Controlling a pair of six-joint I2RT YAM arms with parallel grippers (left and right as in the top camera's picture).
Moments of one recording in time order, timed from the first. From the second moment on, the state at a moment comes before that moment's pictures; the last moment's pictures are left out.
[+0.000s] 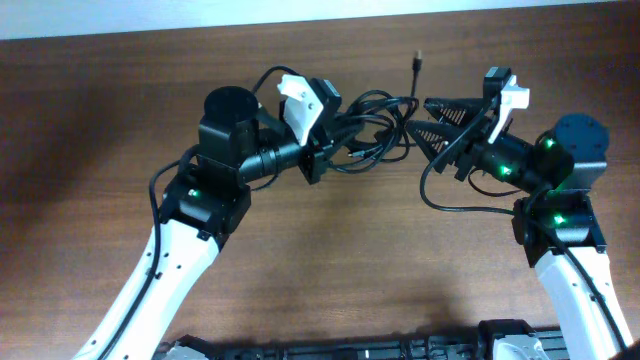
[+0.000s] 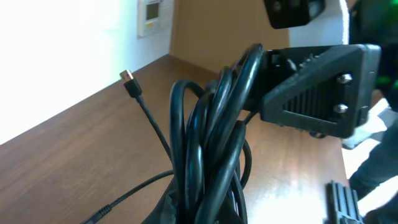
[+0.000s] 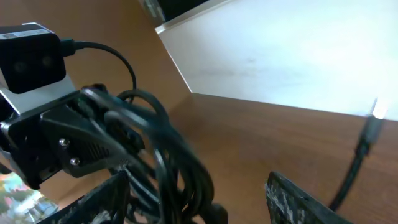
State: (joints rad) left arm -0.45 1.31 1.16 -0.13 0.71 0.02; right arm -0.04 1.06 0.81 0.16 -0.98 0.38
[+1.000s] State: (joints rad) left arm -0.39 1.27 1.16 -0.22 0.78 0.03; right arm -0.04 1.06 0.82 0.25 -1.06 0.37
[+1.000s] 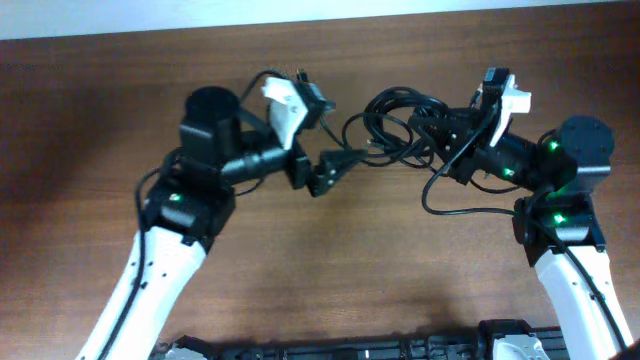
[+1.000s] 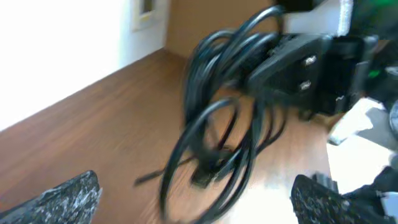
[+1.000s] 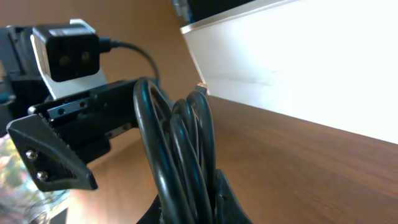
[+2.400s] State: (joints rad) left arm -0.44 1.37 1.16 -0.58 -0.05 -0.52; right arm -0.04 1.06 0.82 0.35 -1.20 0.43
